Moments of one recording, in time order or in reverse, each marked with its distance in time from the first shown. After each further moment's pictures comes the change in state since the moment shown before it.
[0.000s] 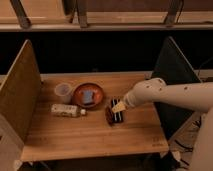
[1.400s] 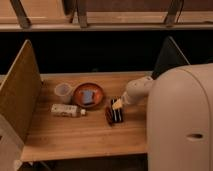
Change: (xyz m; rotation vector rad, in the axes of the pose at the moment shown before) arm 0.014 -0.036 0.077 0.086 0.159 0.305
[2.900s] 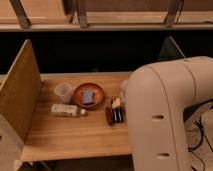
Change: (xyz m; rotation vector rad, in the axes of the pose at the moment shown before) arm -0.013 -0.006 0.037 0.058 0.059 0.040
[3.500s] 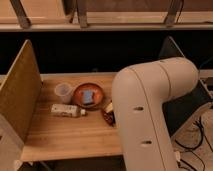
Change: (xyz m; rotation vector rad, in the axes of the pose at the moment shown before) arm 0.005 0.025 0.038 0.007 0.083 -0.047
